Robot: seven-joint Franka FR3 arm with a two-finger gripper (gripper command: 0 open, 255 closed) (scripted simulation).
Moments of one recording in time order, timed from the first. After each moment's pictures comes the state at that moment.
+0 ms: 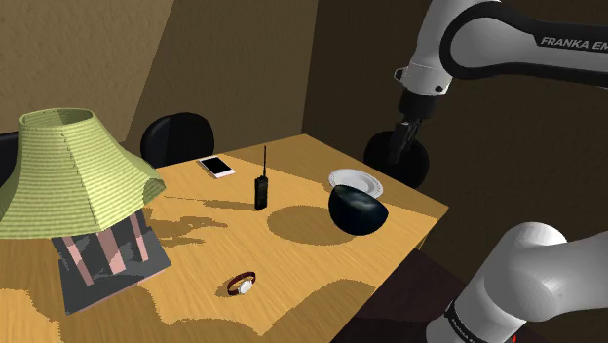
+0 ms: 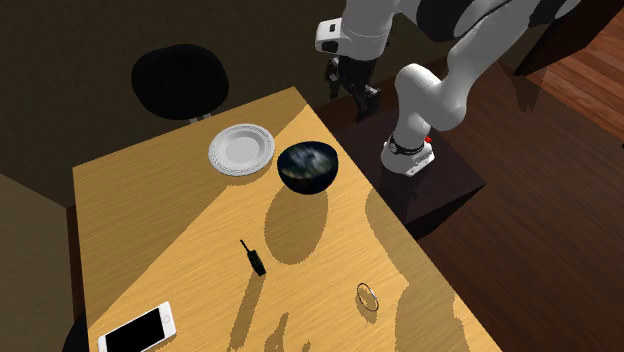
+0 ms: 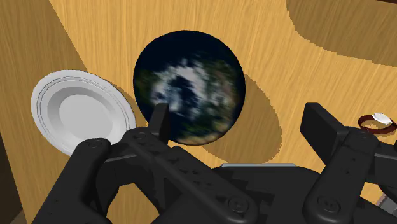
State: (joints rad) arm 0.00 -0.79 0.07 -2.36 -0.01 1.61 -0.17
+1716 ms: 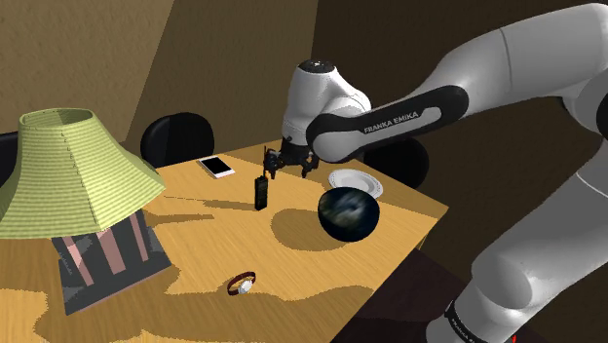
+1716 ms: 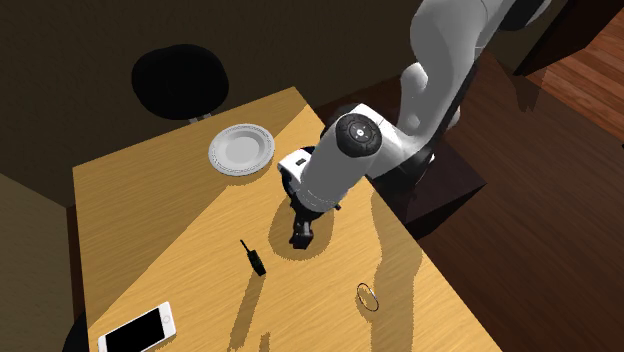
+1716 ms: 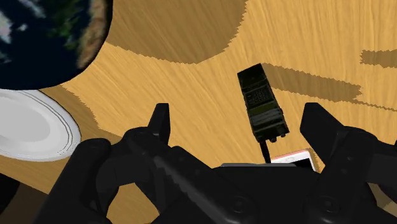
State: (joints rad) arm -0.26 -0.12 0.65 -2.20 -0.23 2.32 0.96
